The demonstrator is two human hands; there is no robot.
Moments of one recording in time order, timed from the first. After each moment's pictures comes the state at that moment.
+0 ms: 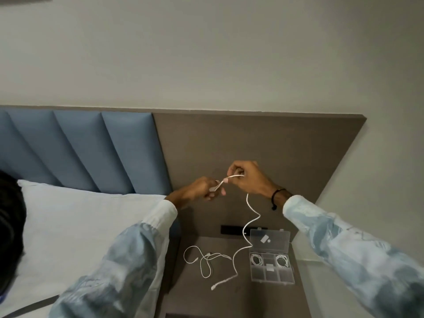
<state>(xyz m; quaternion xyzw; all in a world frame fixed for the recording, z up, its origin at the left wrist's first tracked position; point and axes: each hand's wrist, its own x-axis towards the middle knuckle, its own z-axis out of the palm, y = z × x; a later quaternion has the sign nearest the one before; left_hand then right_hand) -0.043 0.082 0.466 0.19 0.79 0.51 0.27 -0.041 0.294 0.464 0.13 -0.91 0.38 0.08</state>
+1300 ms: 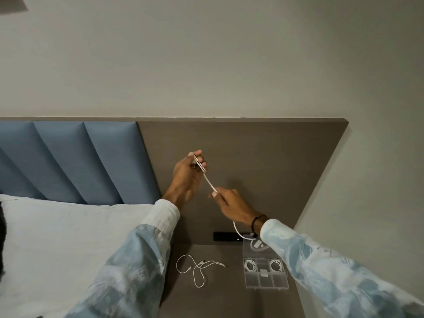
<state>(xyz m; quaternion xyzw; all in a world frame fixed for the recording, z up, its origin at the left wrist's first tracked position) -0.077 0.123 0.489 -0.01 0.40 0.91 0.08 -0.013 0.273 0.423 0.13 -0.92 0.37 0.03</state>
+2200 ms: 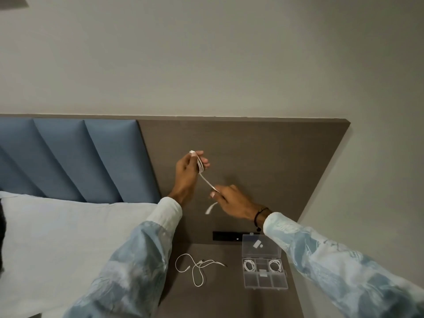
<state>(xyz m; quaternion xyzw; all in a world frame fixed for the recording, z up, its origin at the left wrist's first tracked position) -0.079 0.121 0.474 0.06 0.62 0.78 -0.04 -0.020 0.281 0.436 0.17 -0.93 0.32 0.00</state>
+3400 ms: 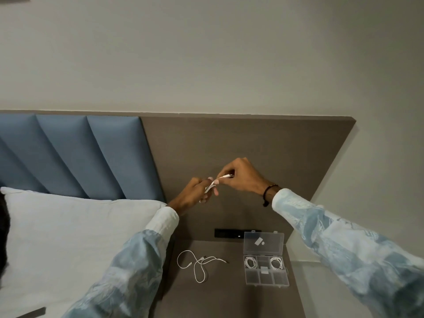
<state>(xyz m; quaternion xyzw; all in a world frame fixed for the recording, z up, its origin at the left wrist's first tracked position) -0.063 0.100 0.435 0.16 0.79 0.57 0.17 -0.043 0.296 0.491 0.16 -0.93 0.34 0.04</state>
